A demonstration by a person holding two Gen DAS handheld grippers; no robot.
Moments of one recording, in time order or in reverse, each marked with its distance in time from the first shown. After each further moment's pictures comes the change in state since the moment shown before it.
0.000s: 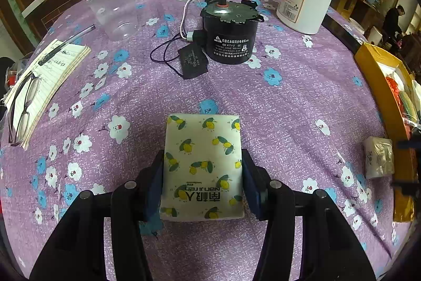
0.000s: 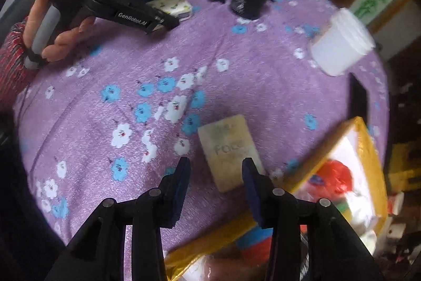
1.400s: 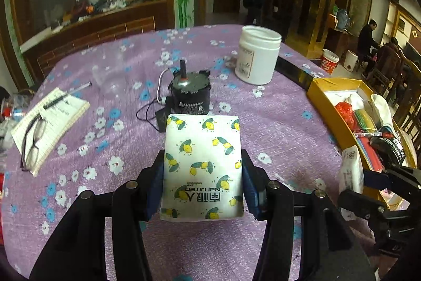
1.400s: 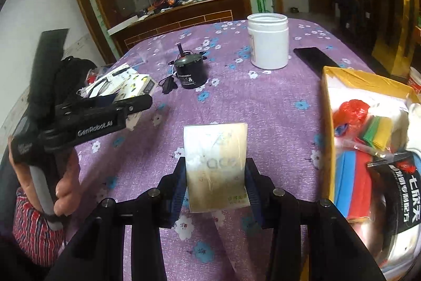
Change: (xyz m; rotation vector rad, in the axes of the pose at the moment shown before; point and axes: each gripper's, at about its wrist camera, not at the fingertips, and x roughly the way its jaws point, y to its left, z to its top) left arm -0.075 -0.022 -0.012 0.062 -0.310 -0.079; right arm -0.047 0.027 -0.032 0.753 -0.476 -0.010
